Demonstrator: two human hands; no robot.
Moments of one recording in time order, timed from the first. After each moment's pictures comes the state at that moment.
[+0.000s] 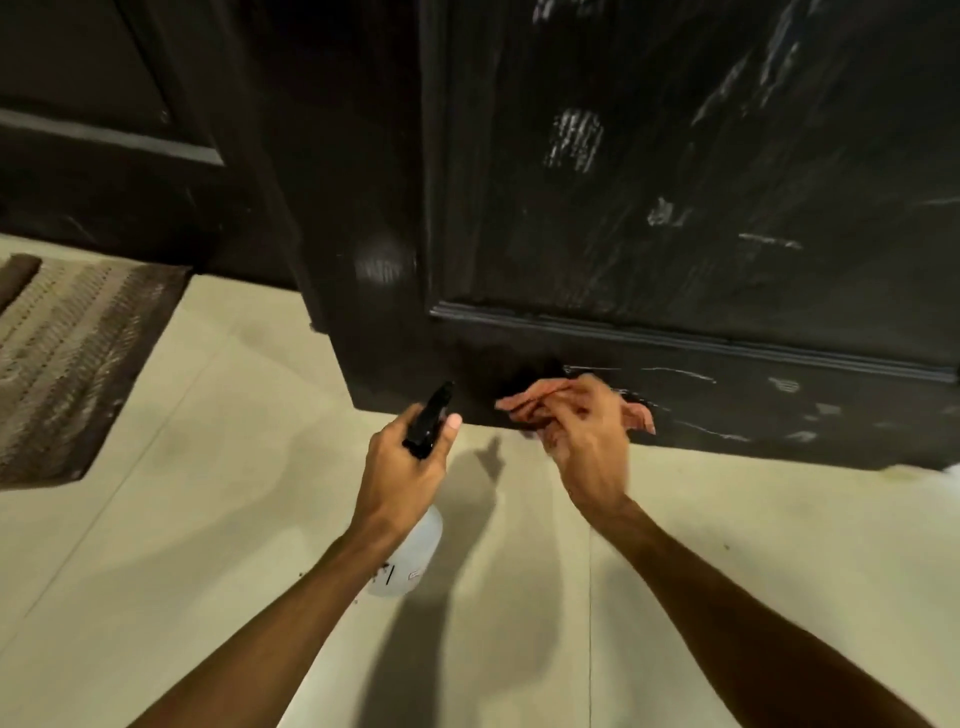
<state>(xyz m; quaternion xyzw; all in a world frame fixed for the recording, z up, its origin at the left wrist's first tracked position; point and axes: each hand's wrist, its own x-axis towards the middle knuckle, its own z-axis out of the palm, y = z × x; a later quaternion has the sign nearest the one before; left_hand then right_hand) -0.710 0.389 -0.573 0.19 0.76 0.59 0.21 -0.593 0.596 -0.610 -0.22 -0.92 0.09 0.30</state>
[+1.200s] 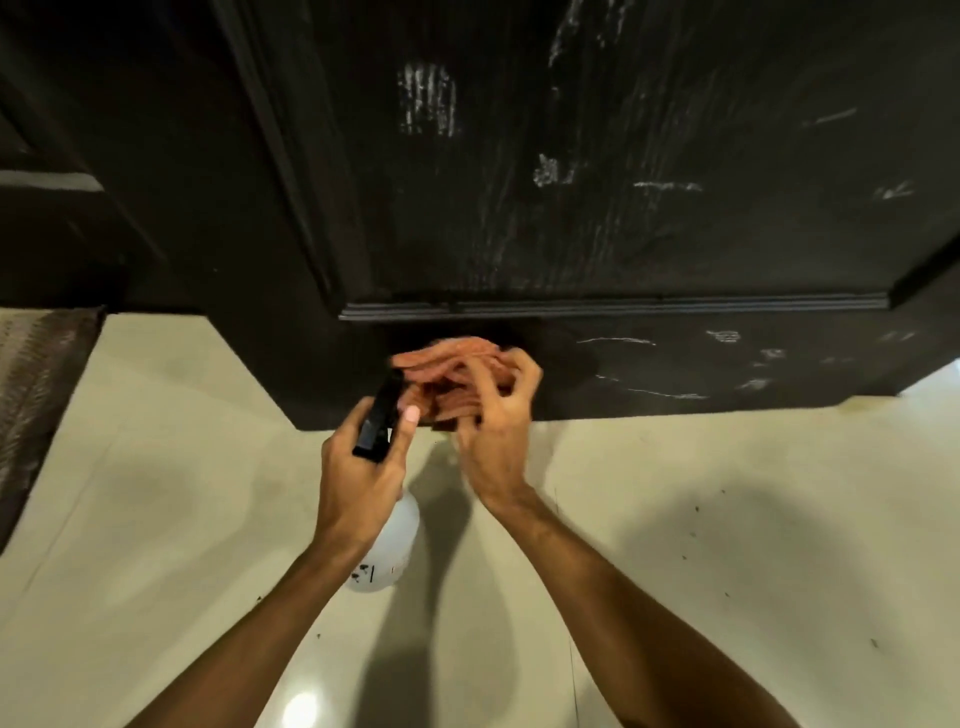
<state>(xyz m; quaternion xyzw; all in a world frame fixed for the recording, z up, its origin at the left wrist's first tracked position) -0.693 0.419 -0.561 0.24 0.74 0.60 0.18 -0.627 0.548 -0.598 -0.36 -0.76 0.35 0.42</state>
